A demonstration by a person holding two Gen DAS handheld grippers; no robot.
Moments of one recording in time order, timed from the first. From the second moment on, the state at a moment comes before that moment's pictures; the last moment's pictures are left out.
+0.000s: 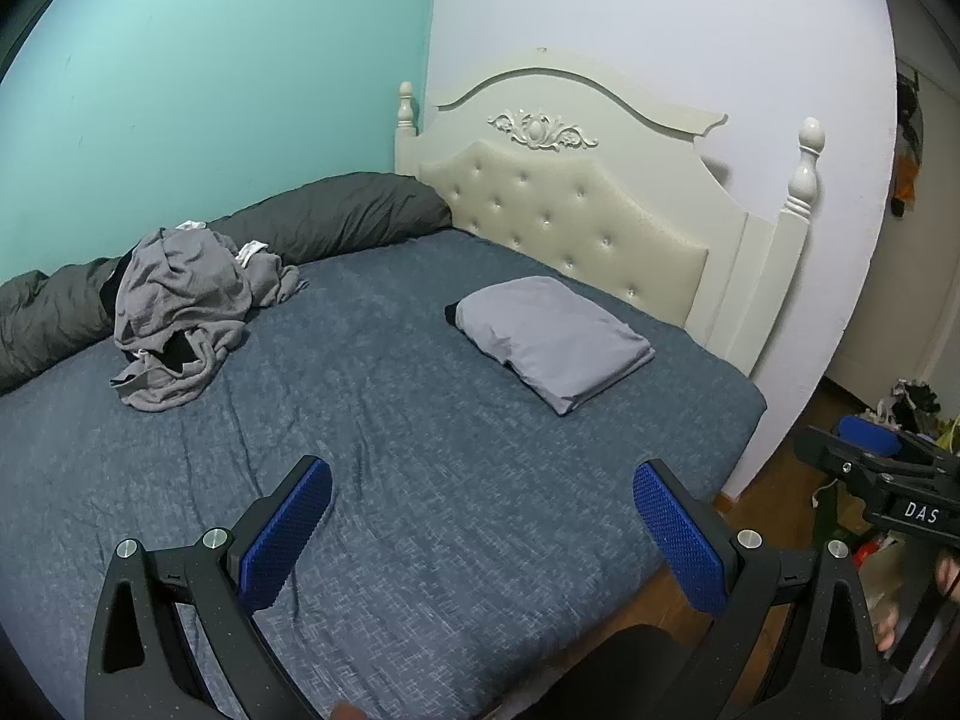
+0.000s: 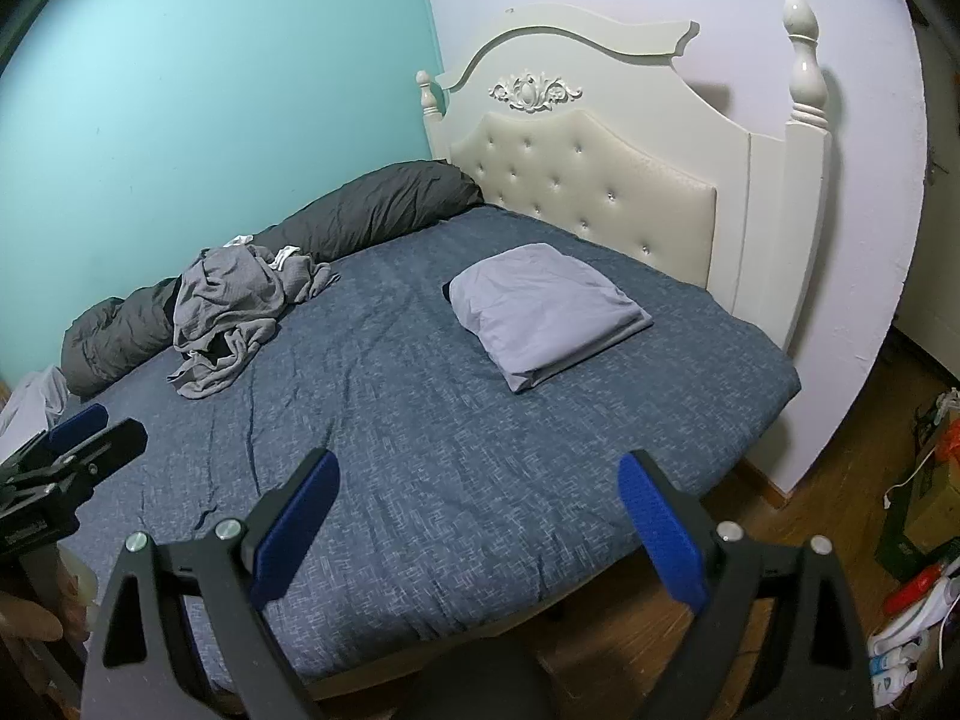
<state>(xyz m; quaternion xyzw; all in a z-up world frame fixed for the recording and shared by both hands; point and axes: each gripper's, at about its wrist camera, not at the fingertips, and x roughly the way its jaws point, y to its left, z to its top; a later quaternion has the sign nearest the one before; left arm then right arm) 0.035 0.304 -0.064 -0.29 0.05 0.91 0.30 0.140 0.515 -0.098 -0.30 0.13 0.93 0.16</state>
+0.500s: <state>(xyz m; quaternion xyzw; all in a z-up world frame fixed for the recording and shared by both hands) 0.037 0.304 -0.065 -0.29 0.05 0.91 0.30 0.137 0.516 -0.104 -0.31 0.13 0.93 0.16</state>
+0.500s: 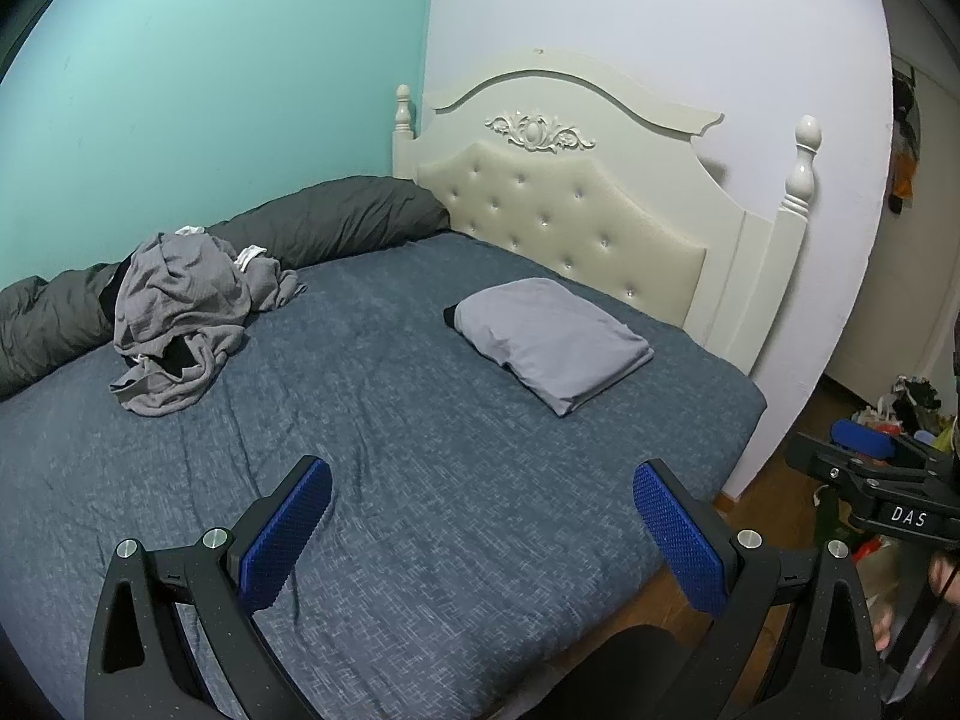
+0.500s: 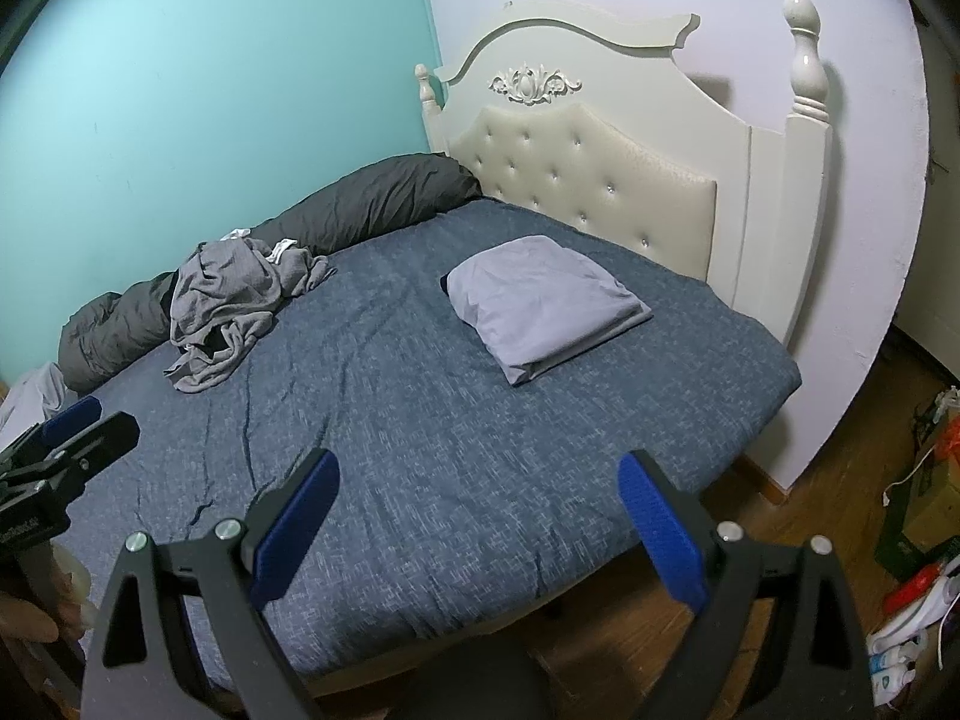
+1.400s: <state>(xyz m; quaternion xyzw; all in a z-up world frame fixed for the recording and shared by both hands) 0.040 0.307 -0.066 -0.28 0.05 0.91 0.30 0.137 0.517 -0.108 -0.31 0.14 0.93 0.17</state>
